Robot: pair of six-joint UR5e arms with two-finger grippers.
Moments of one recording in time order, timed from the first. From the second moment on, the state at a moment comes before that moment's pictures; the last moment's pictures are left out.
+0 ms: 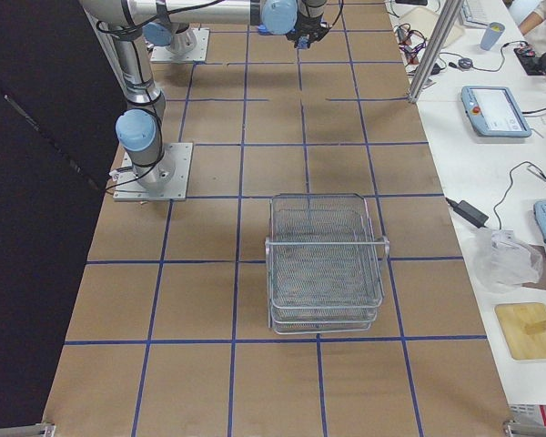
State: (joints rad) left arm -1.79 -1.75 -1.68 -0.95 0.81 -1.91; right arm 1.60 -1.46 1.49 -1.57 -1.14 -1.55
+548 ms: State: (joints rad) left arm -1.74 -1.74 -1.69 -0.96 0.88 -1.84; right arm 1.49 -1.45 1.50 -1.59 -1.27 -1.61
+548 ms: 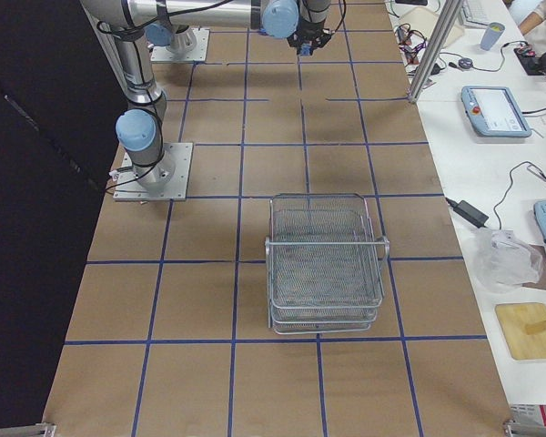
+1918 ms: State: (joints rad) left arm -1.50 -1.52 -1.67 -1.42 1.46 -0.46; right arm 0.76 -1.28 1.50 -1.72 -1.37 -2.30
